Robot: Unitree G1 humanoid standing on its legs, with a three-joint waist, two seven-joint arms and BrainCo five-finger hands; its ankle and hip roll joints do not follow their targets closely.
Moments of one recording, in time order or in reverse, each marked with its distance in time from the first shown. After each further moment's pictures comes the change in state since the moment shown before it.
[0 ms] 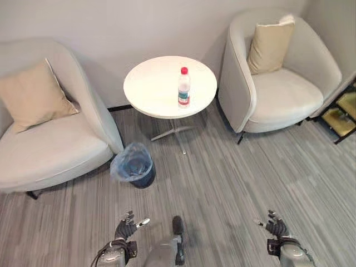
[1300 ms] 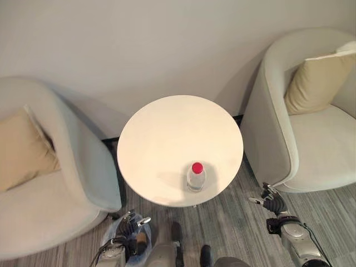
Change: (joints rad) left arm -0.002 -0.015 -0.002 0.030 0.011 -0.001 -0.005; right arm 0.051 -0.137 -0.001 -0.309 -0.112 0.004 0.018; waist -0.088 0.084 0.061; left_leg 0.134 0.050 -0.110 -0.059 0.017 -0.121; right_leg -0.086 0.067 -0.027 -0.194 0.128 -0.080
